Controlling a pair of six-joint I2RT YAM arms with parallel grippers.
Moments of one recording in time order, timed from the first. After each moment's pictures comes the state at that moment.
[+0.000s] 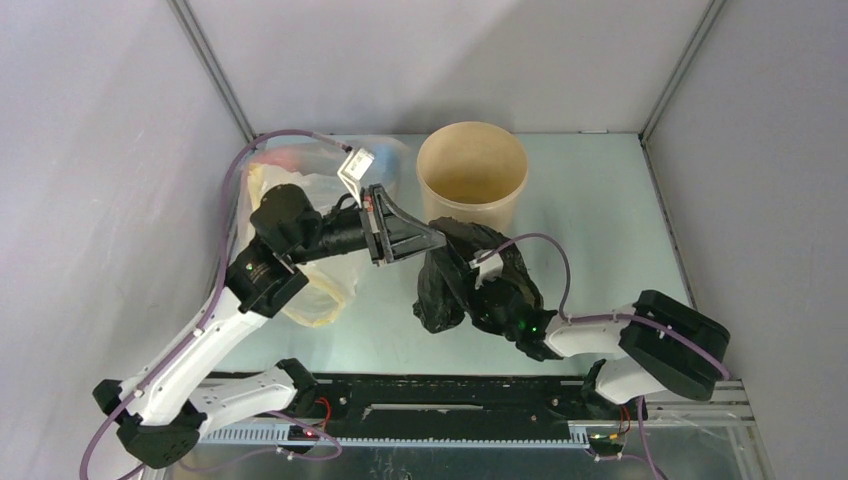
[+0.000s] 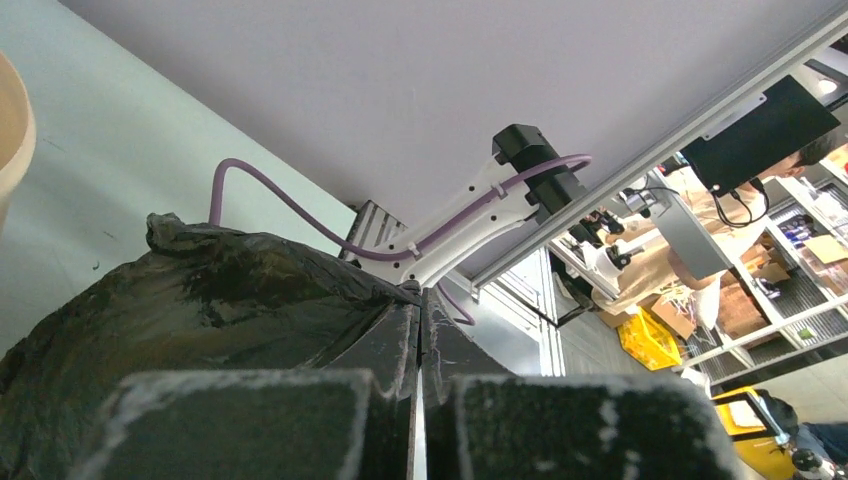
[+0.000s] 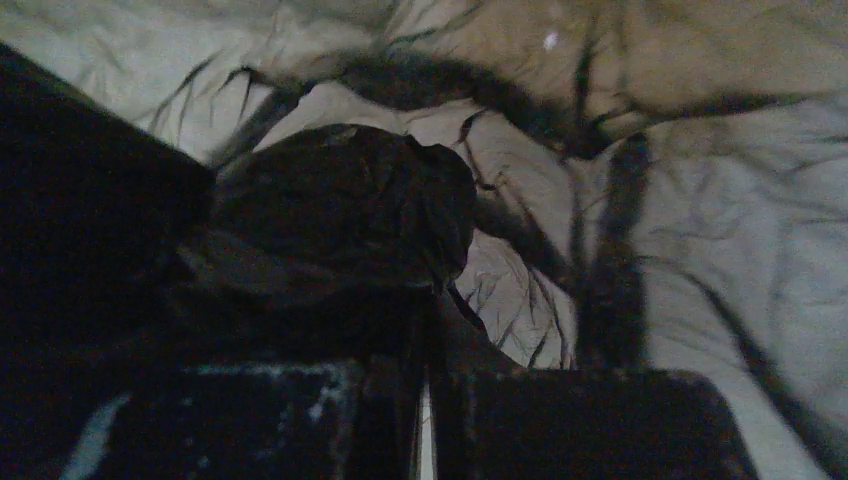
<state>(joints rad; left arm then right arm) -0.75 0.97 1.20 -0.15 0.61 -0.73 0.99 1.44 0.37 0.63 0.43 0.27</state>
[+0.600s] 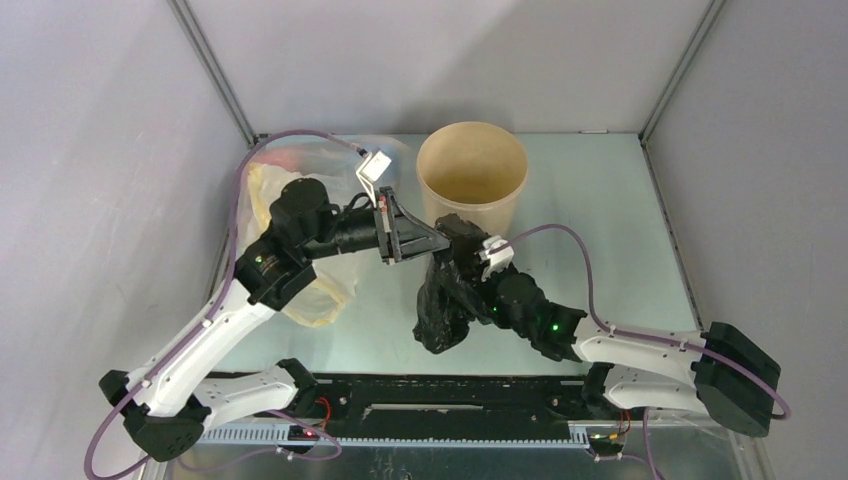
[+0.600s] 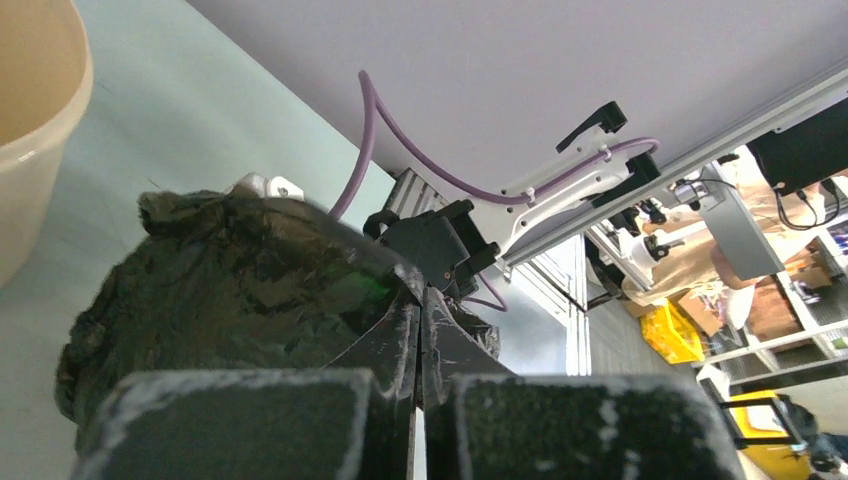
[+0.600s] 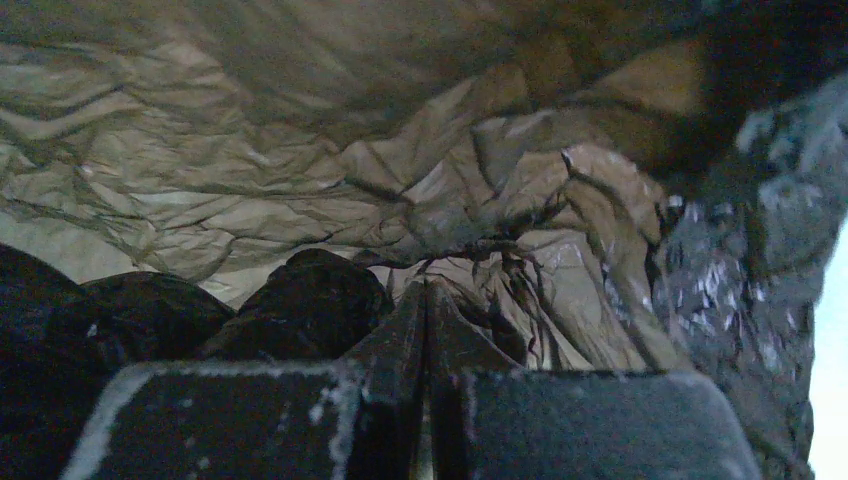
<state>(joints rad) -0.75 1.01 1.21 -0.25 0.58 -0.68 1.03 1.11 0.45 0.36 0.39 0.27</state>
